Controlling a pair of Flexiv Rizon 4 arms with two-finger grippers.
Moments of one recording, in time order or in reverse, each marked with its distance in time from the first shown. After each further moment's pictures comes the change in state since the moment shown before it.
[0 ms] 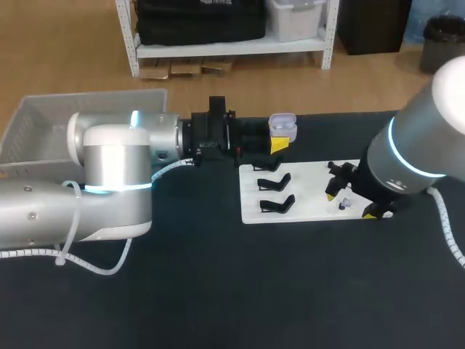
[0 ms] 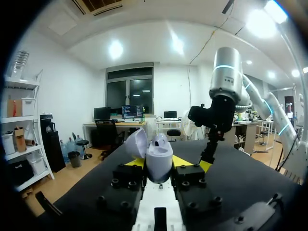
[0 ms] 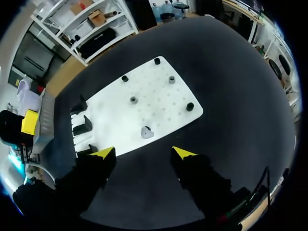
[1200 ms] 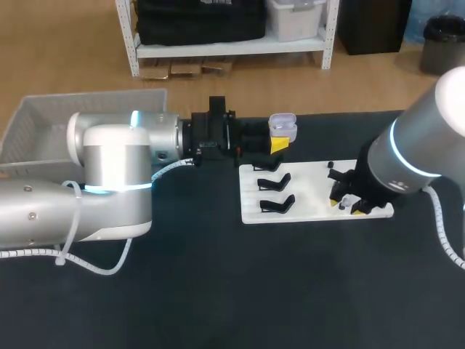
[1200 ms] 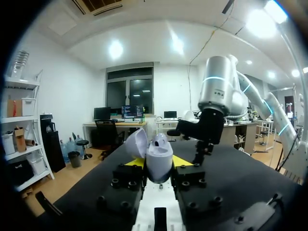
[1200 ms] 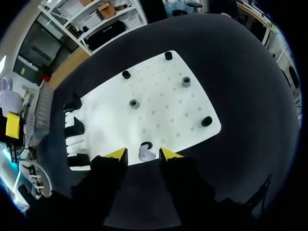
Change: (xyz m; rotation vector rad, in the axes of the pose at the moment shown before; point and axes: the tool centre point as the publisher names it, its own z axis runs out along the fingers) left arm 0.000 0.000 0.000 0.000 0.000 0.000; right arm -0.013 -0.003 0.039 -0.036 0.044 -0.083
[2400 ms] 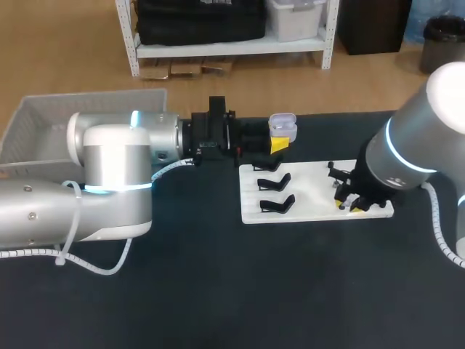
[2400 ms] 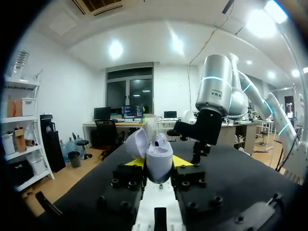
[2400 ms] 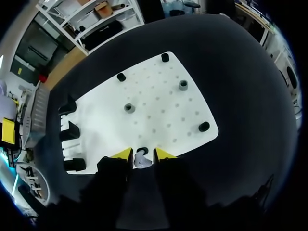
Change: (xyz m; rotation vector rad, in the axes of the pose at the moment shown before) left arm 0.000 0.000 0.000 0.000 0.000 0.000; right arm -0.005 -0.004 0.003 0.036 -0.001 0.004
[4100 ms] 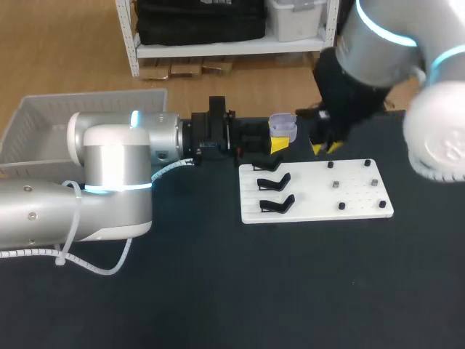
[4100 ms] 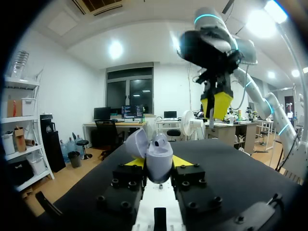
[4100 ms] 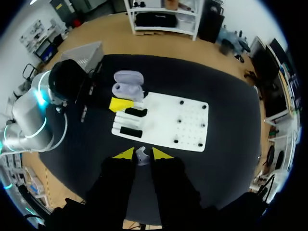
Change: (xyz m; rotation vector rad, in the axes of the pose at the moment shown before) left arm 0.000 0.000 0.000 0.000 0.000 0.000; right arm -0.005 0.106 -0.154 0.012 0.126 -0.587
